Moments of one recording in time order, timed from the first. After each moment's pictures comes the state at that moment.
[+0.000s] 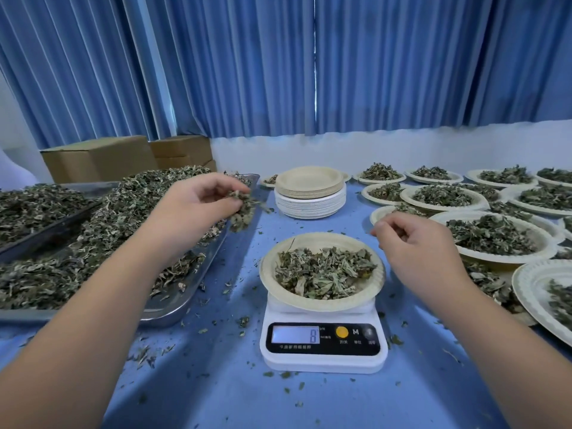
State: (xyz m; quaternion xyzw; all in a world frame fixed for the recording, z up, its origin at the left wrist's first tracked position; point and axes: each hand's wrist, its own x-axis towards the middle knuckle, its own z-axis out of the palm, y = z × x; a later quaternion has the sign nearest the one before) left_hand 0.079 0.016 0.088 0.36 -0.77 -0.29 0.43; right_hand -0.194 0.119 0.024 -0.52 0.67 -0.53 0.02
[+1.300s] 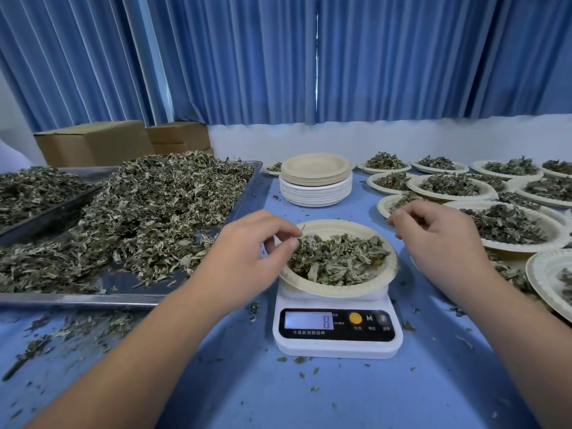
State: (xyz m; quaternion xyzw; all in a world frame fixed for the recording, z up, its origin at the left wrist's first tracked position) left_hand 0.054 0.054 0.034 0.29 -0.87 -0.10 0.39; right_hand -0.188 0.127 0.030 -0.51 0.69 -0.50 0.00
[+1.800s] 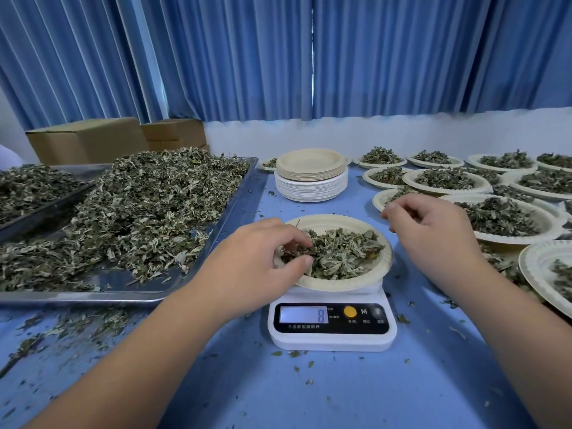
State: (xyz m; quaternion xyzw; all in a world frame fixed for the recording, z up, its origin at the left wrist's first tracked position) left_hand 0.045 0.065 0.032 0.31 -0.90 -0.11 0.29; right_hand -0.188 0.126 0.029 -0.51 0.68 -0.52 0.00
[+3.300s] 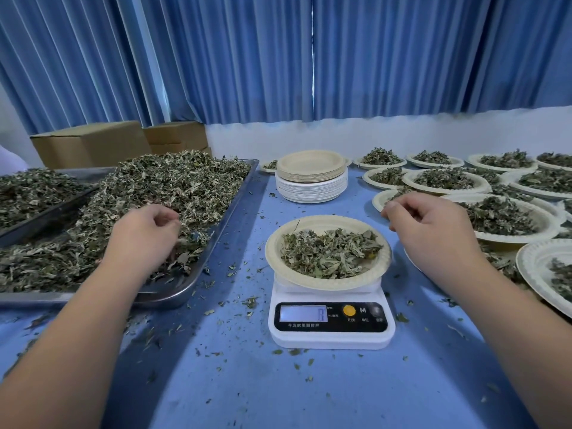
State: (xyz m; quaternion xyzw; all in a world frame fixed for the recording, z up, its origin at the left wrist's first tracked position) left_hand 0.130 -0.010 0.037 0.63 -0.67 -0.09 0.38; right_hand -0.190 0.128 0.030 -0.52 0.67 -0.53 0.00
